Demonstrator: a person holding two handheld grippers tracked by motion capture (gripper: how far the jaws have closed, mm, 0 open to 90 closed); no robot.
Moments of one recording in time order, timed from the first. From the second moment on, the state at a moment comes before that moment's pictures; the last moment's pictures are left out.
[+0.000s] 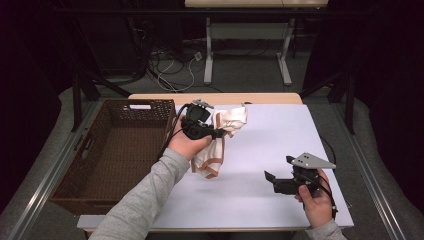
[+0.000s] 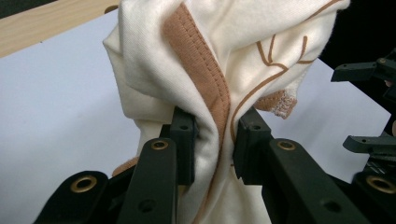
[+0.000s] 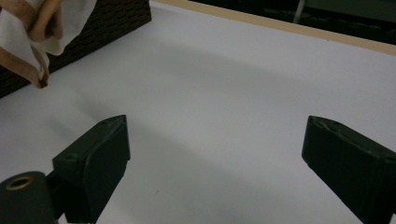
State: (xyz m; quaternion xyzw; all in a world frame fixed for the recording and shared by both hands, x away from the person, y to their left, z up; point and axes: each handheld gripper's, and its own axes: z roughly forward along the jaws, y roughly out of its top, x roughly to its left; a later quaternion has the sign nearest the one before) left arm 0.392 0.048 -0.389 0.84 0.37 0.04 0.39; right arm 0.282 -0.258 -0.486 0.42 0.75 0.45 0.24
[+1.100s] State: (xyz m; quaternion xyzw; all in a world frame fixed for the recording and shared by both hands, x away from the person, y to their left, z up) left arm 0.391 0.006 -0.454 0.85 0.37 -0.02 0.37; right arm 0.281 -0.258 -0.485 0.42 0.74 0.46 0.24
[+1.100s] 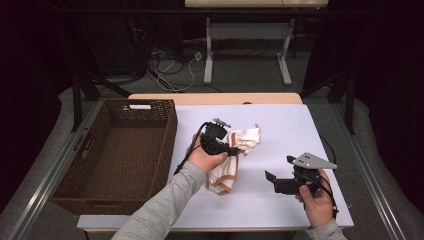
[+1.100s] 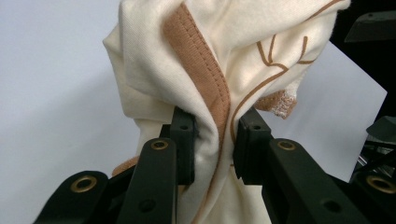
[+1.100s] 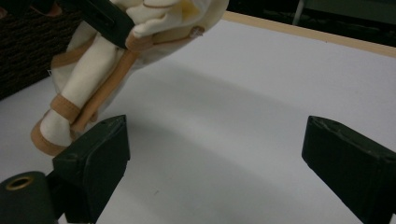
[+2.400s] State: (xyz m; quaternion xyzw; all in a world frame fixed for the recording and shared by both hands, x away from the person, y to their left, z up) left arm 0.388 -0.037 -0.538 0.89 0.32 -0.04 0.32; right arm 0.283 -0.261 -0.488 0.43 0.75 0.45 0.23
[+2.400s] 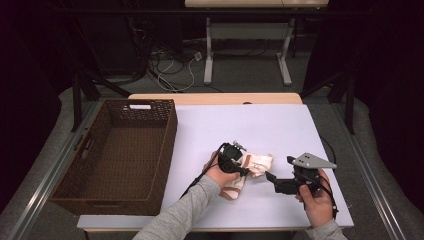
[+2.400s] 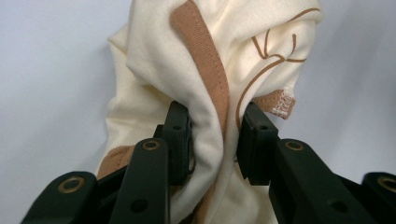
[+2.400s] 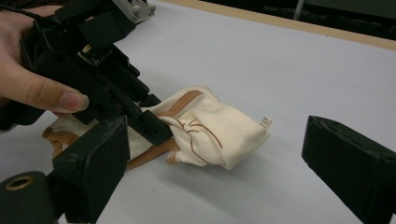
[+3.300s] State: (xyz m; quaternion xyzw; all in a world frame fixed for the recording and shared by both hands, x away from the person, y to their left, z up) left arm 0.388 -0.038 -0.535 0.89 0.32 -0.02 0.33; right arm 0.284 -0.260 -0.489 0.43 0.74 0.46 0.23
